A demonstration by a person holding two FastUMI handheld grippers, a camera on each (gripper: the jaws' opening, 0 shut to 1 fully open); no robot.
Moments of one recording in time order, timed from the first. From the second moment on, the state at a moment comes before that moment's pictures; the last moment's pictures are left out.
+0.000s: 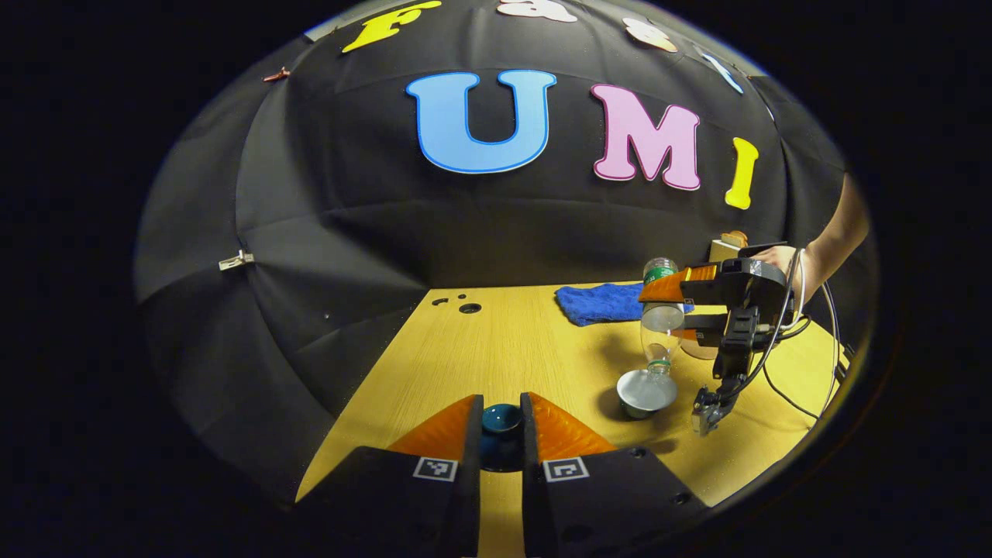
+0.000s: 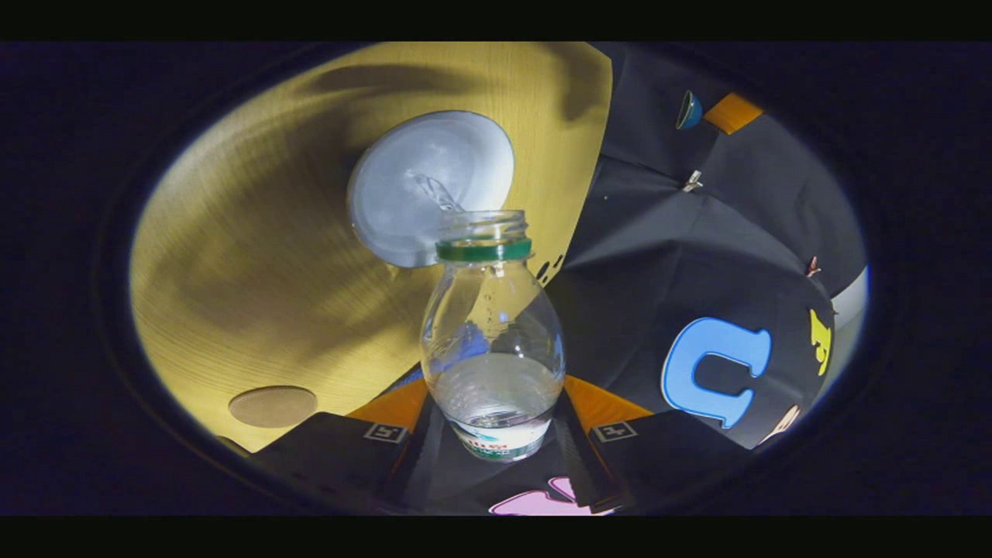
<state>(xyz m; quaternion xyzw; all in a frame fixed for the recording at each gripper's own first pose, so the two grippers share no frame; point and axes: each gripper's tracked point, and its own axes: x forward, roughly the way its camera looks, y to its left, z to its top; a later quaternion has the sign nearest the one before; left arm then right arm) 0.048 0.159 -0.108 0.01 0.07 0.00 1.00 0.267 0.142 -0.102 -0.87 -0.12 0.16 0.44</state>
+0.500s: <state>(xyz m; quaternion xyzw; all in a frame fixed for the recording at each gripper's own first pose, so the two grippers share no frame) 0.041 0.157 -0.101 0.02 0.06 0.01 1.00 0.269 0.143 -0.097 -0.89 -0.13 0.16 0.41</state>
